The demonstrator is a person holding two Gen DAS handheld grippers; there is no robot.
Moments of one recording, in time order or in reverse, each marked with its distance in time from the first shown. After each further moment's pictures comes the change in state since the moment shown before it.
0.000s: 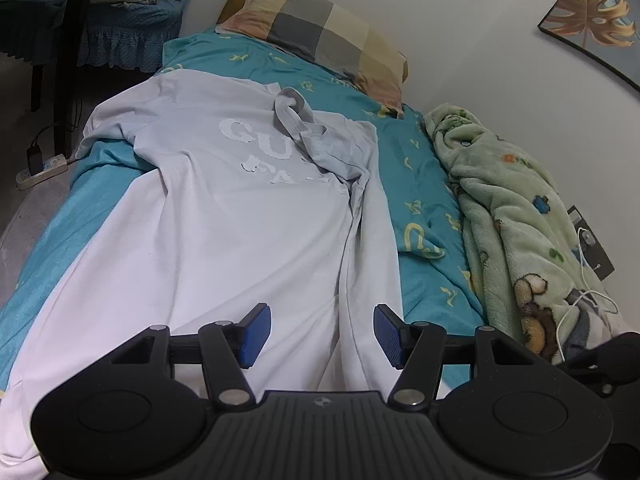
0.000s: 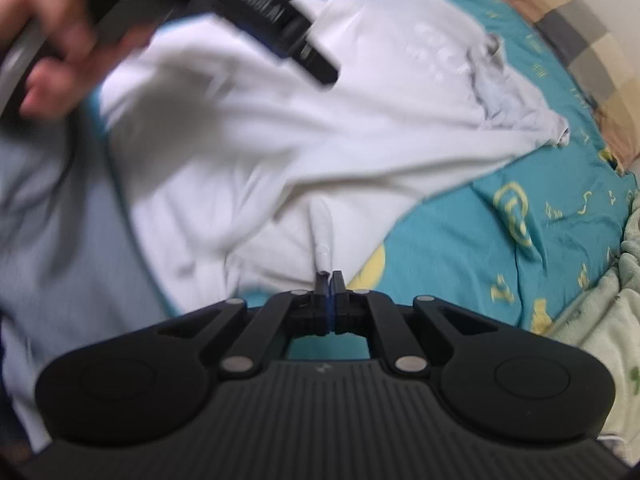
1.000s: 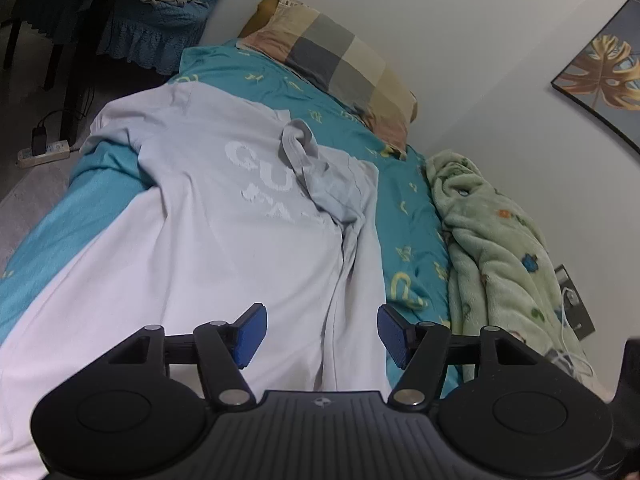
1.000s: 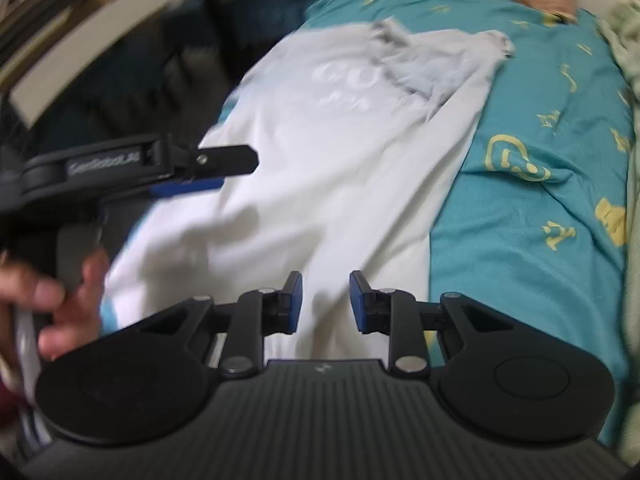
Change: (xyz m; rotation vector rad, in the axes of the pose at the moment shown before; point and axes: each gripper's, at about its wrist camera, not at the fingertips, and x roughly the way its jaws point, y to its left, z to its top) left arm 0.002 -0.002 0.029 -0.142 -0.096 -0.033; right arm 0.012 -0.058 0.016 0.755 -0.291 0.153
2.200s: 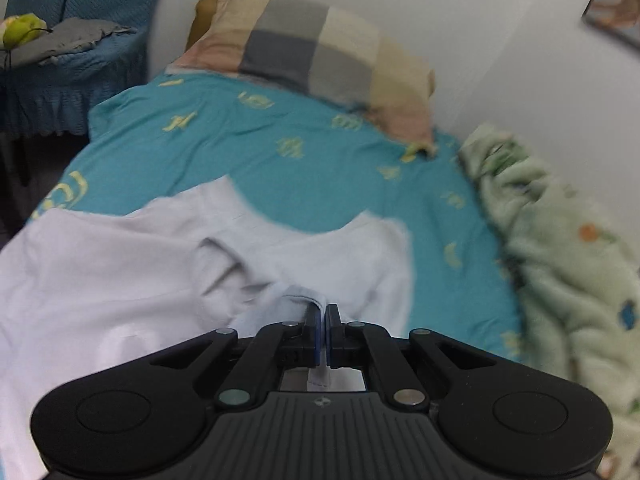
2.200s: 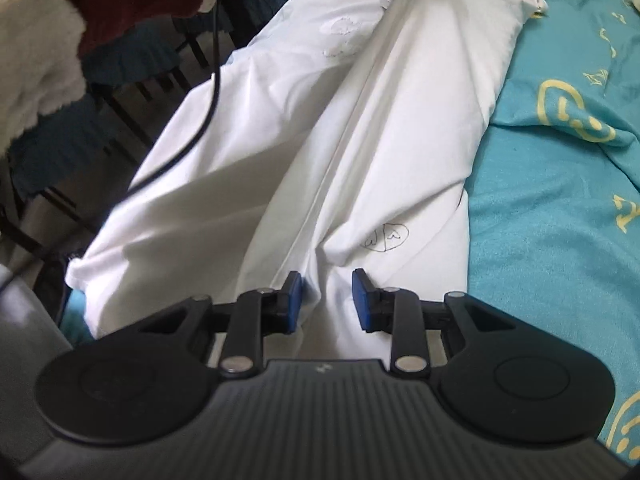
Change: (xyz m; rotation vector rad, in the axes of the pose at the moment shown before) left arm 0.256 -0.055 0.166 0.235 0.114 0.189; right arm 0.074 -0.019 -0.023 -0.053 0.071 0.097
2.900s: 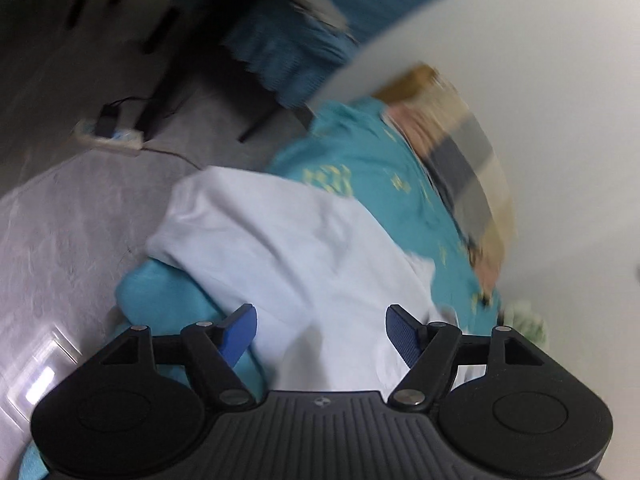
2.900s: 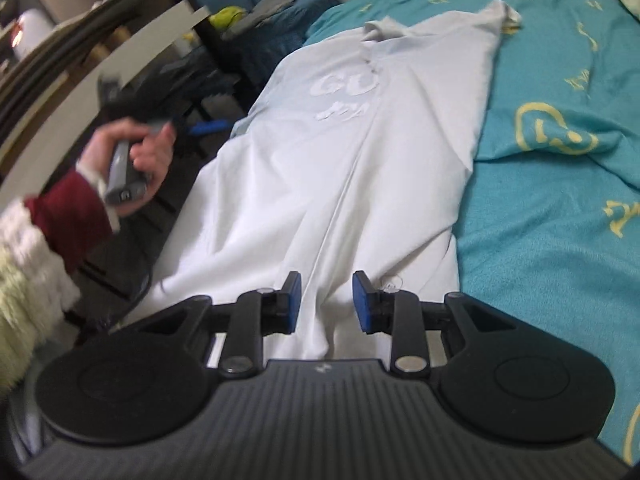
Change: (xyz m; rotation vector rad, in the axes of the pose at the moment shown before) left arm -0.099 0.290 -0.080 -0.763 -0.196 -0.132; right arm -0.026 -0.031 0.006 0.162 -0.149 0.094
